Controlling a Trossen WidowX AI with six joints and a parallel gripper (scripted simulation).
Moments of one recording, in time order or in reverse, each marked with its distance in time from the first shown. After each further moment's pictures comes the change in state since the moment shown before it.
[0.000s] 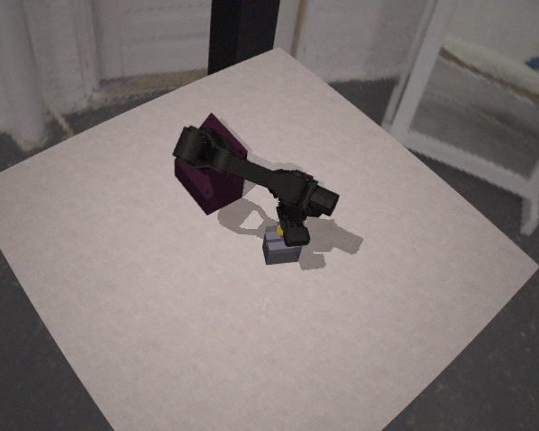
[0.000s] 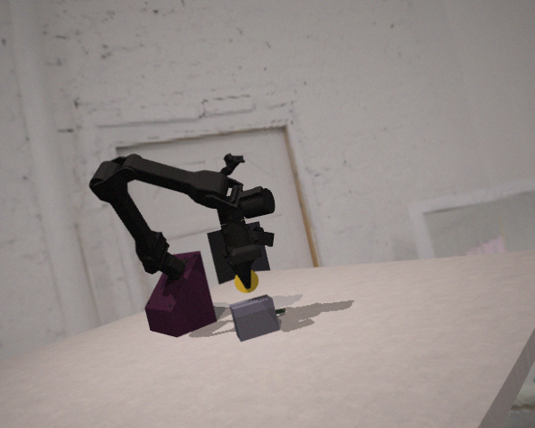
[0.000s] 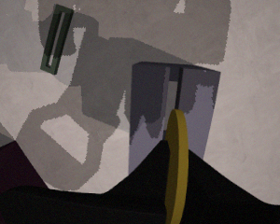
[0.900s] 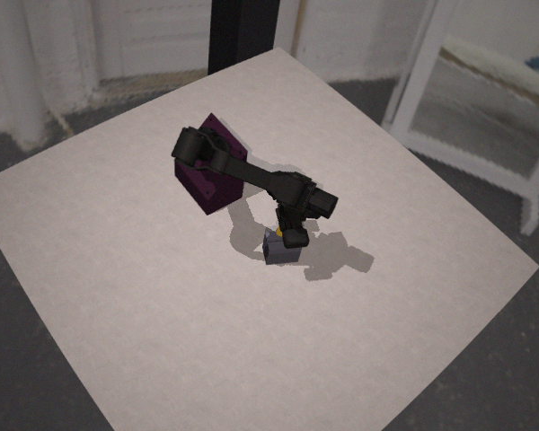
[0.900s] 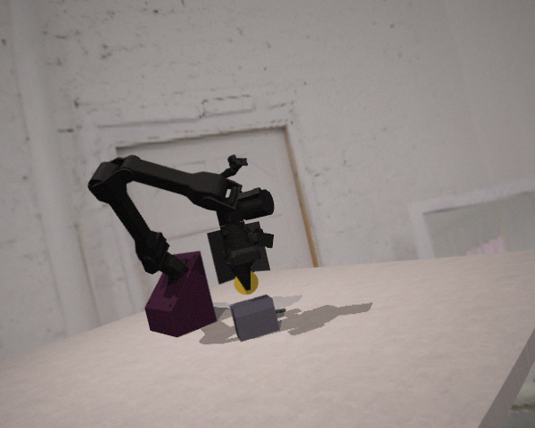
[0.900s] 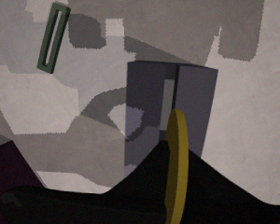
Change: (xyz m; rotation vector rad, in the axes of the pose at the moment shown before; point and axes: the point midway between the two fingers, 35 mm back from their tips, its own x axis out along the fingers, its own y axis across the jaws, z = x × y) arm 0.003 -0.003 -0.002 -0.002 -0.006 0.001
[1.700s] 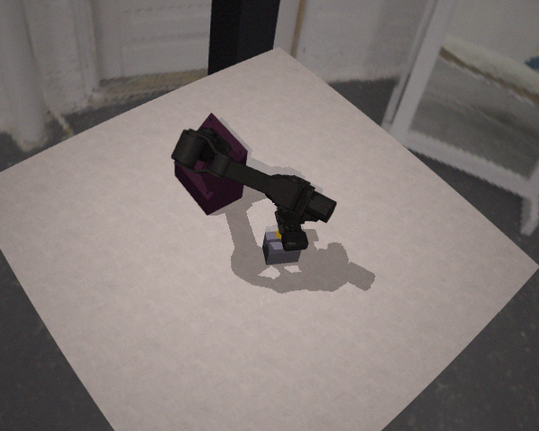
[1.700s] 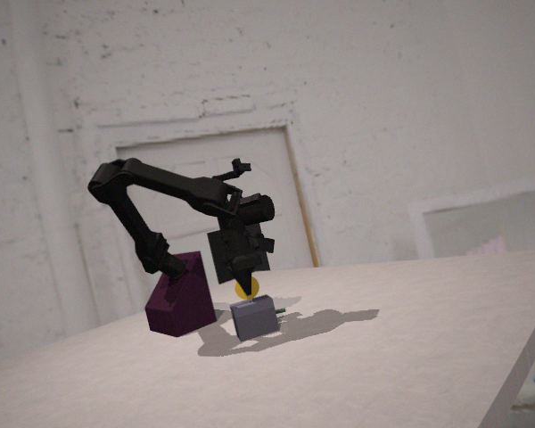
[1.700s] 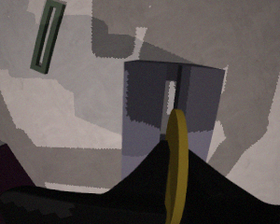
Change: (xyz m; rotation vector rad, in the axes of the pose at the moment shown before) arm 0.012 0.000 -0.001 -0.001 0.000 0.001
